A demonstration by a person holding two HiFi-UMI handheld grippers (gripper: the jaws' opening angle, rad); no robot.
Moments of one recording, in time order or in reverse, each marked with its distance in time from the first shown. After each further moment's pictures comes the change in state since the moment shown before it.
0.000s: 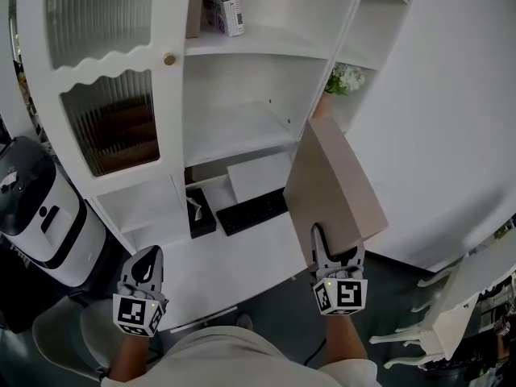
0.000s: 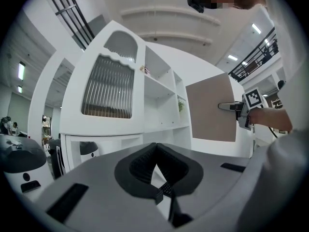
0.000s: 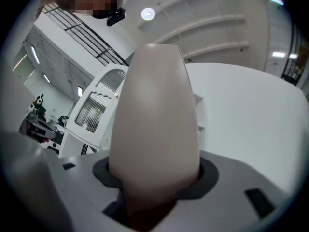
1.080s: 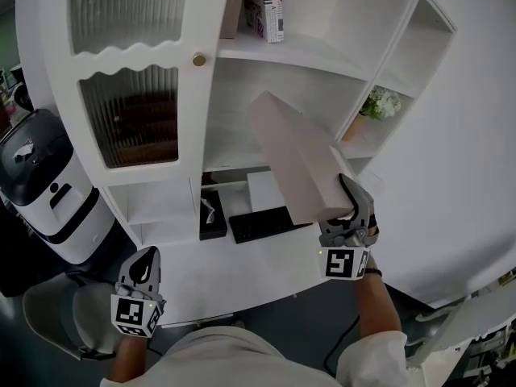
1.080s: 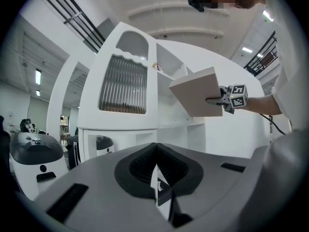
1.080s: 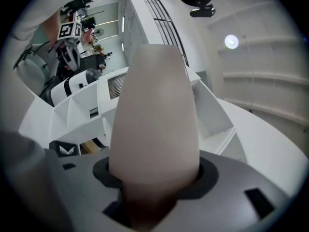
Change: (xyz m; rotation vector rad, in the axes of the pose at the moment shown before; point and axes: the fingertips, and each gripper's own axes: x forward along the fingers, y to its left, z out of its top) left arm -0.002 0.021 -0.012 -0.029 0.028 0.191; right arm 0.143 0.037 0.031 -0.805 -0.185 0.292
